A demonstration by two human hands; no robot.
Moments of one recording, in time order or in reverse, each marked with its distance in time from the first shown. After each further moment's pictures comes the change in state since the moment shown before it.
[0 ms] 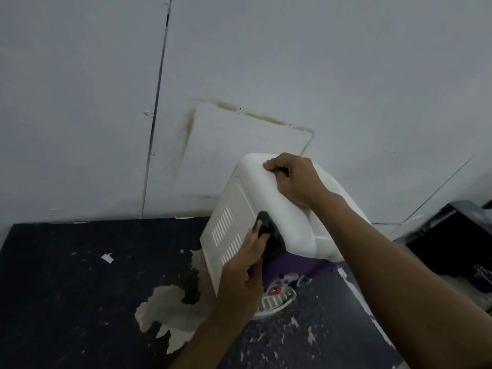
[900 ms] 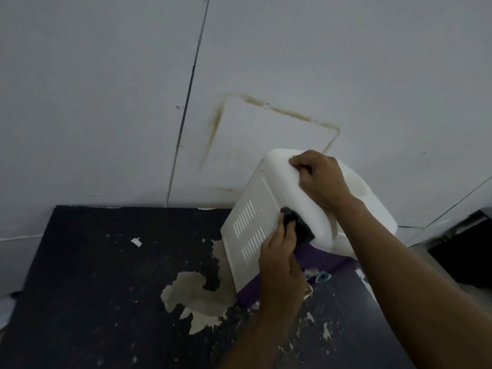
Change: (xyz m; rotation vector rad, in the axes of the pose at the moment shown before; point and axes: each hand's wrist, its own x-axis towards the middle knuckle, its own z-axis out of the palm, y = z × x) left_hand 0.002 0.014 0.038 0.268 0.186 -0.101; right_hand -0.009 -0.017 0.007 -0.085 0.107 -0.043
